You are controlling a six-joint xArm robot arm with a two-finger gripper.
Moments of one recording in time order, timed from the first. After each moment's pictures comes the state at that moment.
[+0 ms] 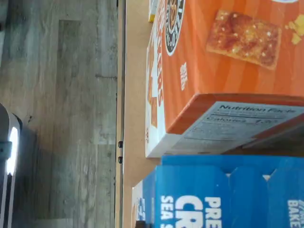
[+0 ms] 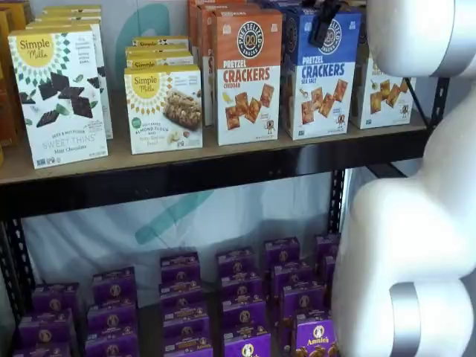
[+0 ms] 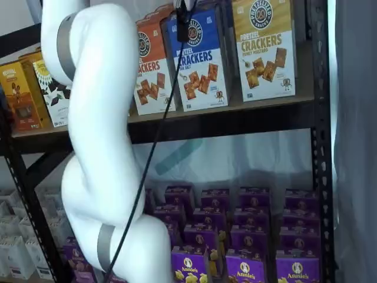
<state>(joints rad) -0.24 -0.11 -1.78 0.31 1.78 -1.70</state>
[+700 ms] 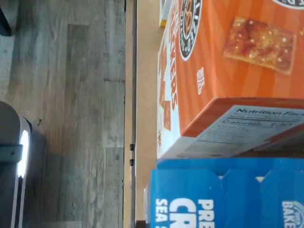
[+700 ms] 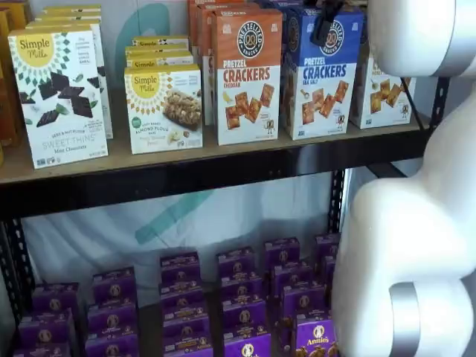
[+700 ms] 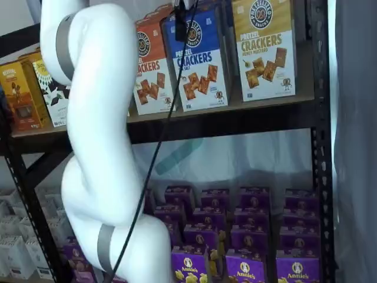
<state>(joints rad) -0.25 -0.12 -1.79 0.32 1.82 -1.70</state>
